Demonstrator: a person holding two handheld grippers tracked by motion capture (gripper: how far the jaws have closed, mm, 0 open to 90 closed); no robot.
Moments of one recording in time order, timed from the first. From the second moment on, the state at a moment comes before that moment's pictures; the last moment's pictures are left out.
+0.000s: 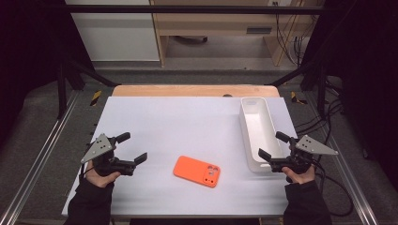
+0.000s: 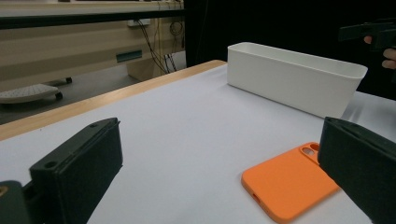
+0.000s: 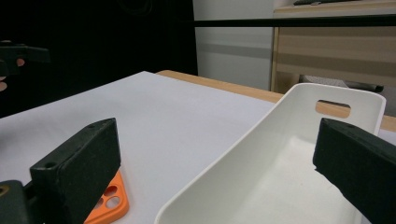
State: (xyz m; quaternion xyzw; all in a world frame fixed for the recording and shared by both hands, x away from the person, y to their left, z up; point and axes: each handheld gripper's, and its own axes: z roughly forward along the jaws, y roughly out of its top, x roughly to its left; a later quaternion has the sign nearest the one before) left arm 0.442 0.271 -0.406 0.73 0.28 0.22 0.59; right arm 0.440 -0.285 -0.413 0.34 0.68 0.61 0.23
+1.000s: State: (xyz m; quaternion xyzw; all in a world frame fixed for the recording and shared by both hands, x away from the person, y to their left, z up) left arm 0.437 0.233 -0.404 0.75 0.26 0.20 0.57; right arm 0.440 -0.285 -0.413 0.33 0.69 0.60 0.23
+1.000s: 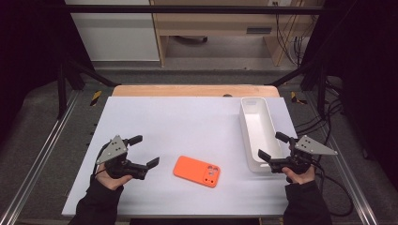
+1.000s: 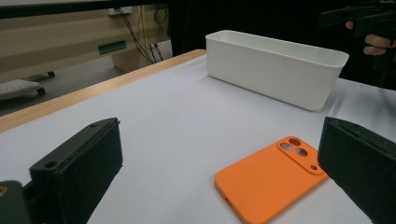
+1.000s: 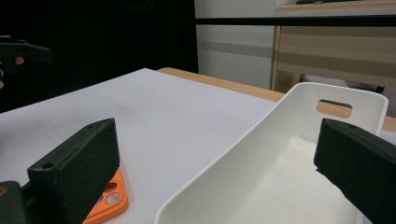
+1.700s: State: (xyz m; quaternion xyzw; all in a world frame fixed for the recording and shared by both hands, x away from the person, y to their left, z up) left arm 0.431 0.180 -0.422 0.78 0.25 0.17 0.54; right arm 0.441 -0.283 -0.414 0.33 0.69 0.60 0.23
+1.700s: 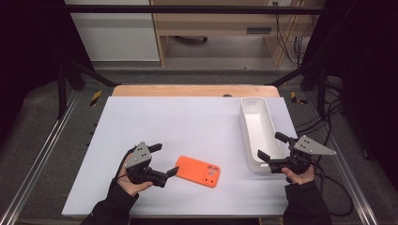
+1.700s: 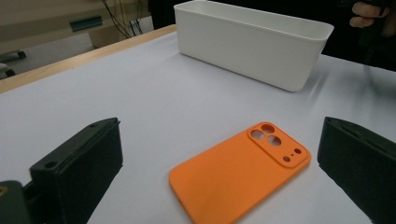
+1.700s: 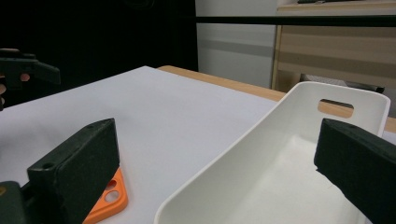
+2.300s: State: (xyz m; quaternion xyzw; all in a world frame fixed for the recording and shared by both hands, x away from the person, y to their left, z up) left arm 0.421 0.128 -0.438 0.82 0.24 0.13 0.51; right arm 0.441 -0.284 -0.414 0.33 0.69 0.60 0.24
